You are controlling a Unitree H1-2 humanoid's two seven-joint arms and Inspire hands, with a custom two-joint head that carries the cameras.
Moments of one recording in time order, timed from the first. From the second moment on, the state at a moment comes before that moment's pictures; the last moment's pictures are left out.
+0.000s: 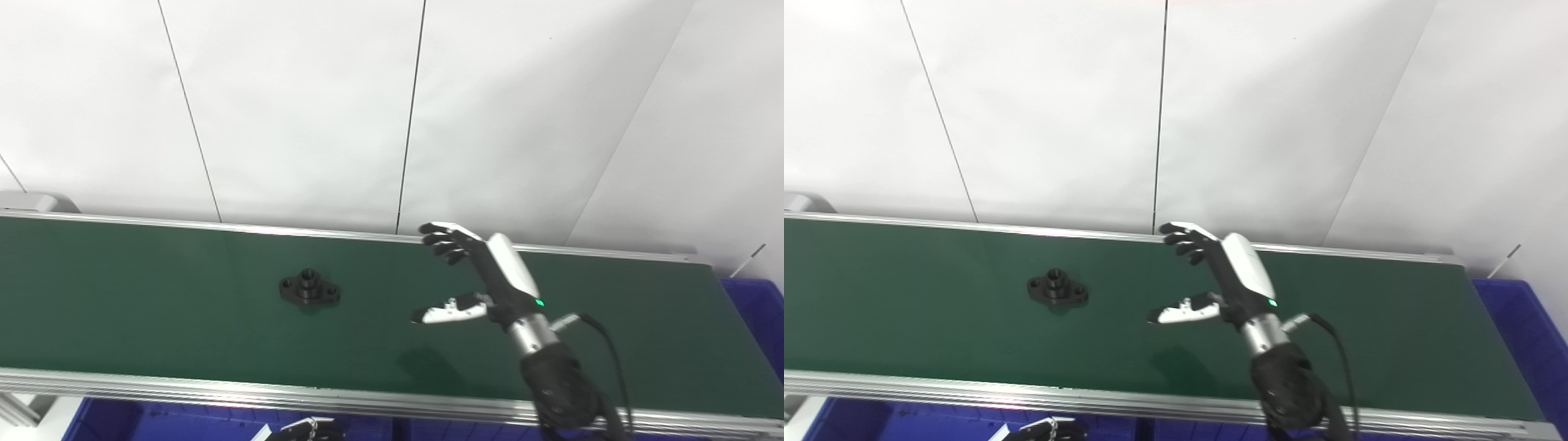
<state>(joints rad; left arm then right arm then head) 0.15 0.21 -0.25 0.38 0.01 -0.43 -0.33 -0.31 -0.13 0.23 0.07 -0.52 -0.05 0.12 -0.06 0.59</state>
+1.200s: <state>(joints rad) 0.14 0.19 -0.28 0.38 0.03 -0.43 -0.35 -0.57 -0.08 0.36 0.47 -0.57 0.04 0.14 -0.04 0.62</state>
